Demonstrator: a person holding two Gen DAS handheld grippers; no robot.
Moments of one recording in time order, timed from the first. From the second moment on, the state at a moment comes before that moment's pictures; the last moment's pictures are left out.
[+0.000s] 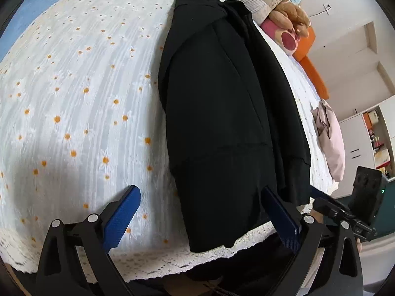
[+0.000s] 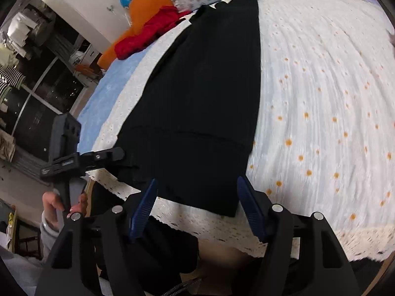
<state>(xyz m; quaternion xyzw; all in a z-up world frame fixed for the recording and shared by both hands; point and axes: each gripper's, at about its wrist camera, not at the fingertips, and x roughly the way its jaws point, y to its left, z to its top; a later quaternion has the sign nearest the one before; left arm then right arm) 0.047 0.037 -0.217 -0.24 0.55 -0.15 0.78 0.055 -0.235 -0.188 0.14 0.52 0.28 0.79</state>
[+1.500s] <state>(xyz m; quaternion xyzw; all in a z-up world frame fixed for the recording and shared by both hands) -0.013 0.093 -0.224 -0.43 0.52 -0.17 0.71 0.090 -0.259 -0.207 0.24 0.54 0.33 0.74</state>
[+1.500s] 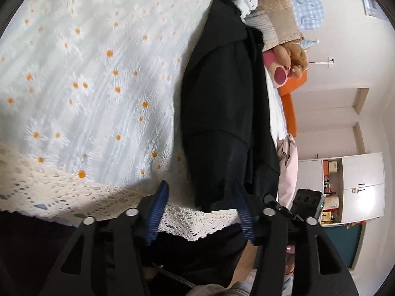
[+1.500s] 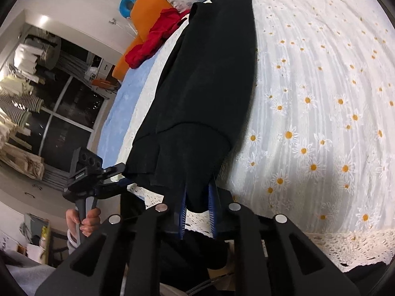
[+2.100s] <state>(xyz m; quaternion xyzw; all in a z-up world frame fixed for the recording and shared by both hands) 0.006 0.073 -0.209 -0.43 0.52 -0.22 0.70 0.093 -0.269 -0.207 0.25 0.53 0.37 0.72</state>
